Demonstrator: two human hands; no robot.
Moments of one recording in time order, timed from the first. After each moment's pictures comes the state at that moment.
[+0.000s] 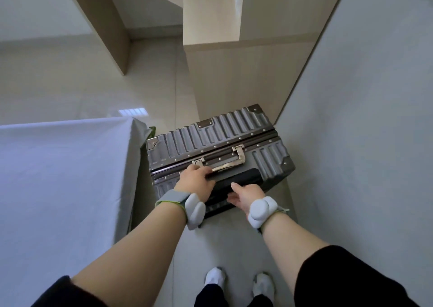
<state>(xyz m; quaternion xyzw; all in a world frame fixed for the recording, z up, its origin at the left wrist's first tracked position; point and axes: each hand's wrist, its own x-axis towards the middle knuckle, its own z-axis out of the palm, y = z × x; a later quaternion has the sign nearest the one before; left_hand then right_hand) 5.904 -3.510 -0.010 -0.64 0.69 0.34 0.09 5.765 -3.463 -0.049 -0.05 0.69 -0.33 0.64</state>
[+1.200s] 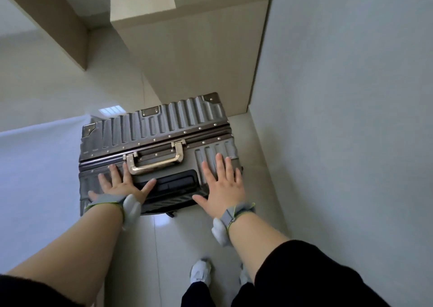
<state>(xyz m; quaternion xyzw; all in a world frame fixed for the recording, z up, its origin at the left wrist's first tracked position) 5.914 -3.515 -0.094 -0.73 0.59 0.19 0.30 5.686 -3.425 -0.104 -0.65 0.72 0.03 0.25</state>
